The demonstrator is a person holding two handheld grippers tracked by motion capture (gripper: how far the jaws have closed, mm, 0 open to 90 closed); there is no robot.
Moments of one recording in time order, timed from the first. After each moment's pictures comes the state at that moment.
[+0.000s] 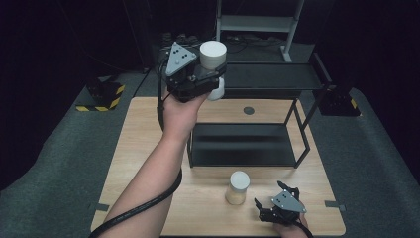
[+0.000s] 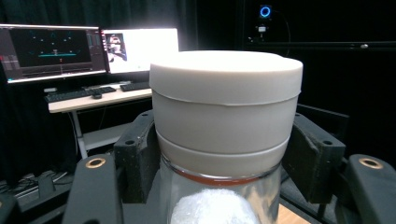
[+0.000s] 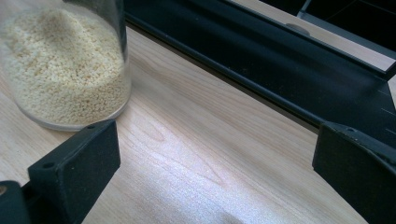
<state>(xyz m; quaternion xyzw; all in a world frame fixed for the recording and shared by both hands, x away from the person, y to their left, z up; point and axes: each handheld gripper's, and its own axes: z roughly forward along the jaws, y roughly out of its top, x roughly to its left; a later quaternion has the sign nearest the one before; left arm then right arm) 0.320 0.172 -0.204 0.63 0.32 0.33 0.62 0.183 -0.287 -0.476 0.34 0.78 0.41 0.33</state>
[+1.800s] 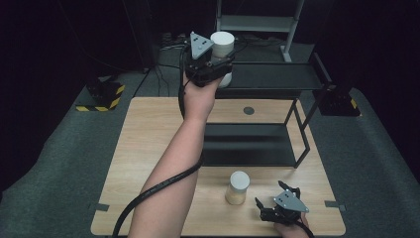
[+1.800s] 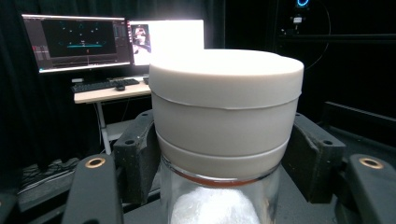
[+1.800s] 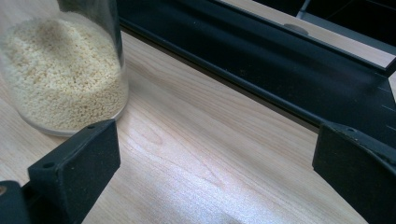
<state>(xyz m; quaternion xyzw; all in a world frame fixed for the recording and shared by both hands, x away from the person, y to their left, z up) 0.368 0.130 -0.212 0.62 0.36 0.35 0.60 0.184 -0.292 -0.477 0.34 0.77 0.42 0.33</state>
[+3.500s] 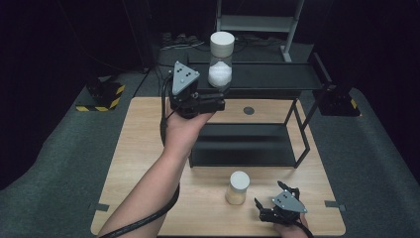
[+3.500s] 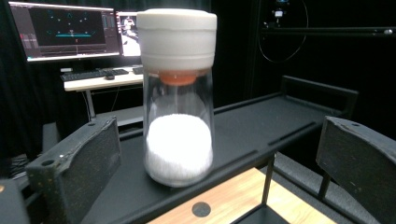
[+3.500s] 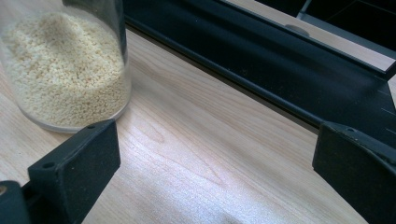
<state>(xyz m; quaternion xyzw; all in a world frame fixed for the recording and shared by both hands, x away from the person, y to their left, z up) 0.285 0.163 -0.229 0.64 0.35 0.33 0.60 0.183 -0.288 -0.477 0.34 0.78 0.42 0.33</state>
